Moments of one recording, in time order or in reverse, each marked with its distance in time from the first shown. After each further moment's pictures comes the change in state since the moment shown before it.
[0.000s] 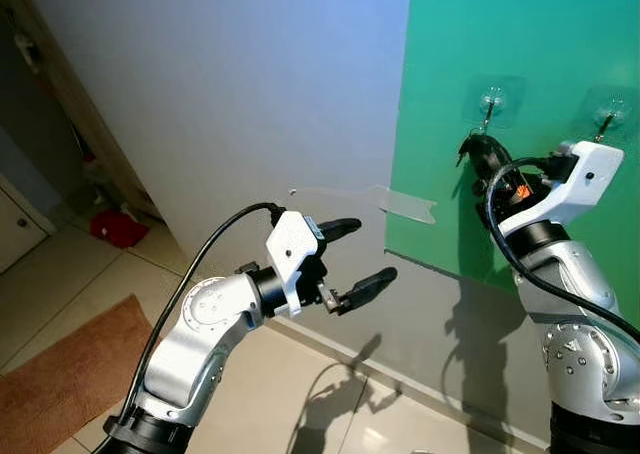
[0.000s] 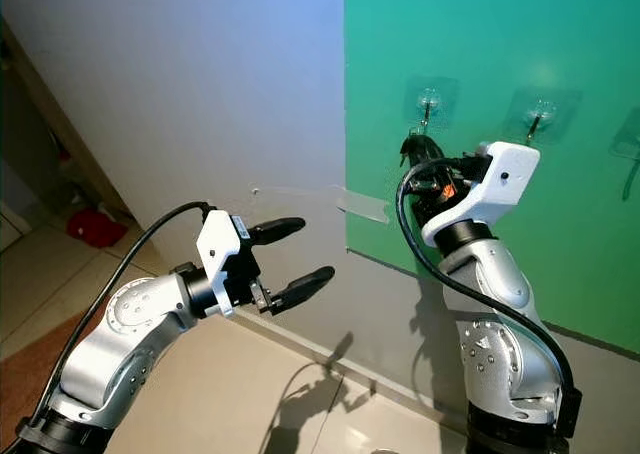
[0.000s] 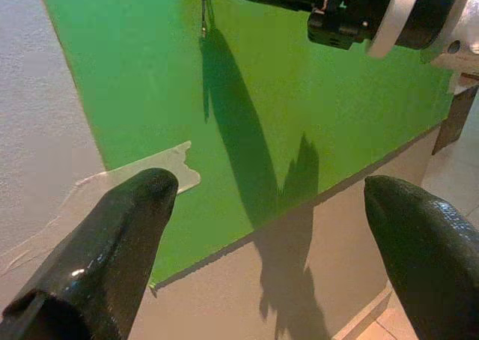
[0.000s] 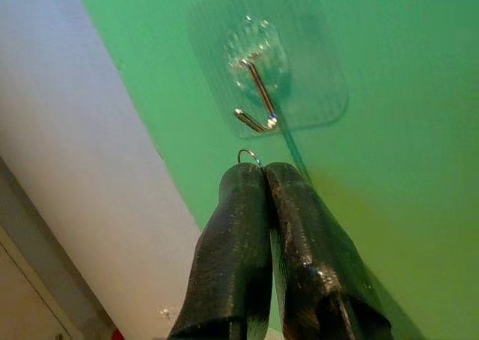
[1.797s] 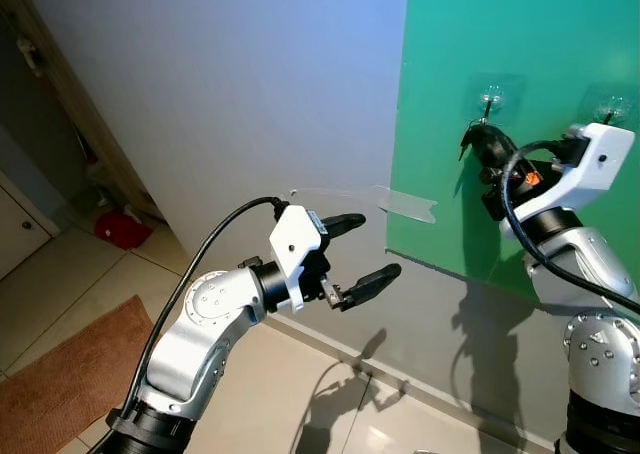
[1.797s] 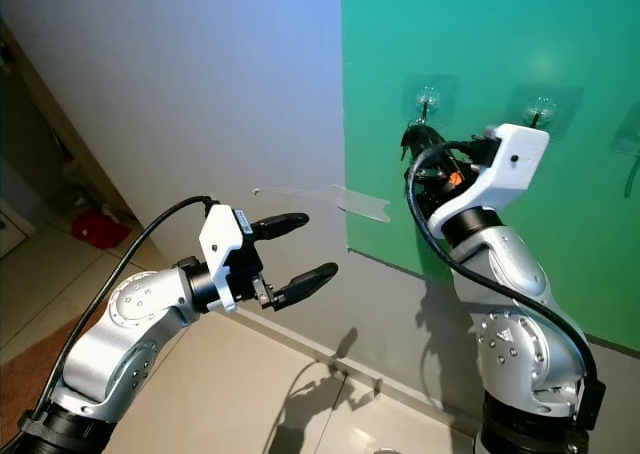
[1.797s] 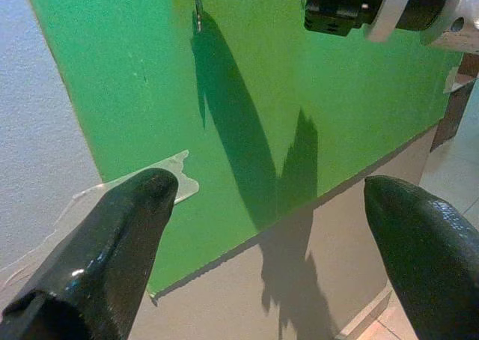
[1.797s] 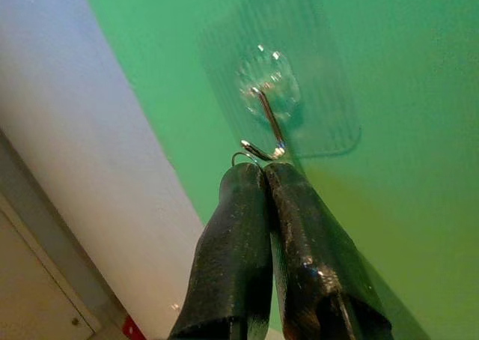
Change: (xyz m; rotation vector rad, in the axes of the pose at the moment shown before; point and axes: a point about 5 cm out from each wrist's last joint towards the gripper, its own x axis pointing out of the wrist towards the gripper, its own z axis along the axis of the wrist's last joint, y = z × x) left arm 0.004 0.001 0.005 0.012 -0.011 -0.013; right arm 0.004 0.002 0.017 -0.001 0.044 0.023
